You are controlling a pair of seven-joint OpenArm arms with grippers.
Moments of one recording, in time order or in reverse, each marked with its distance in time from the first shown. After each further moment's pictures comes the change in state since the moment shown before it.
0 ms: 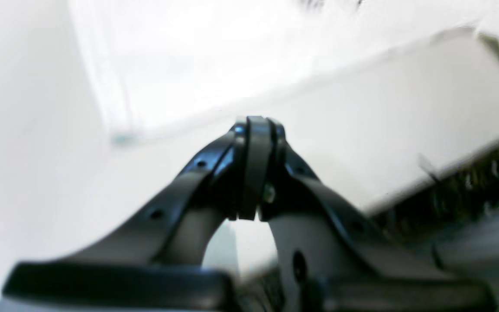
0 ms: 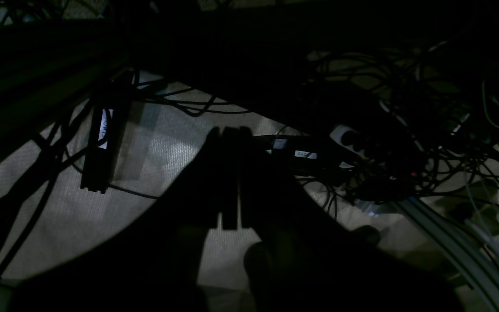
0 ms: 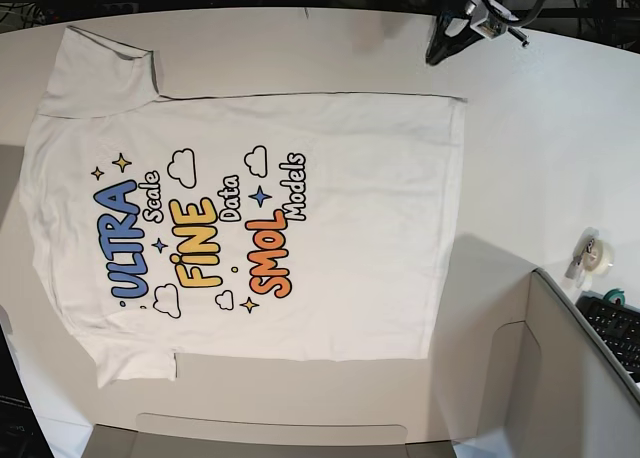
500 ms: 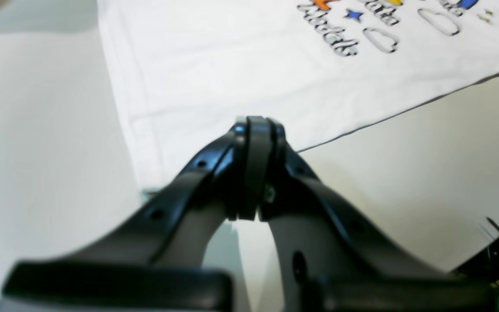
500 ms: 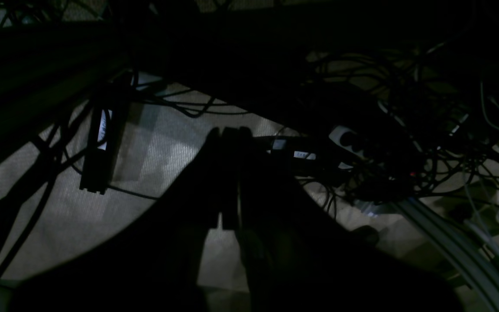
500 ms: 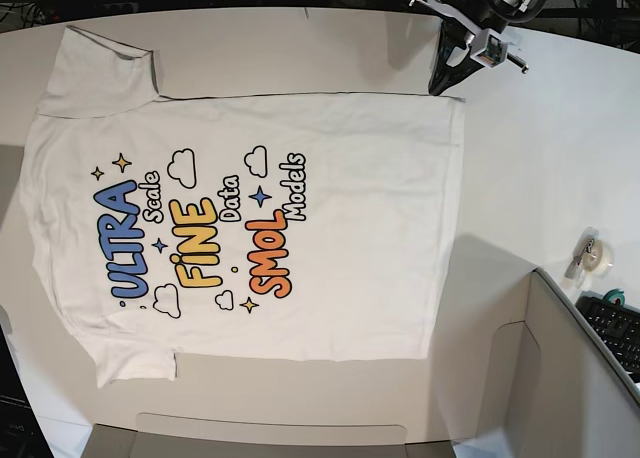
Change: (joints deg) left arm -9.1 -0.3 2.5 -5.3 0.1 0.4 0.2; right arm 0.1 0.1 0.0 0.0 0.0 0.0 0.1
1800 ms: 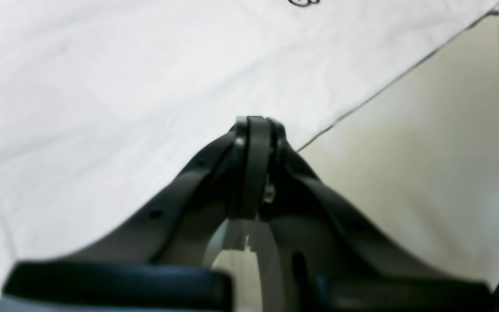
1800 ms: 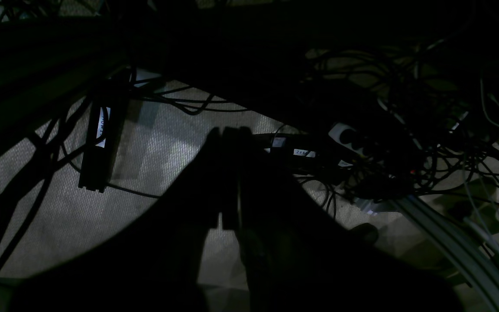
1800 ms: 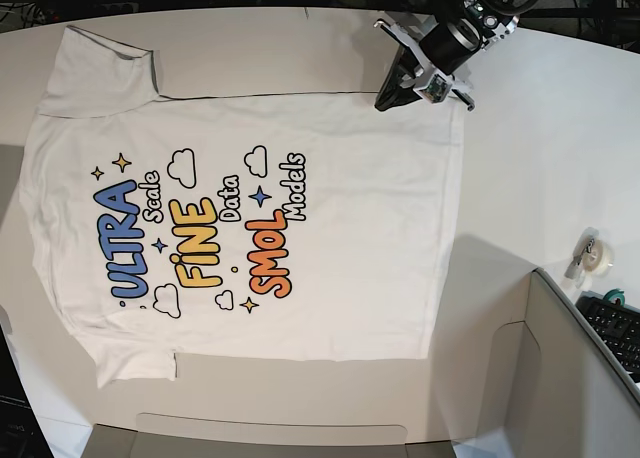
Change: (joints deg) left arm -16.6 -4.0 14.4 -10.0 0.0 -0.4 8.9; right arm -0.1 0.0 0.0 0.0 0.0 0.0 -0.2
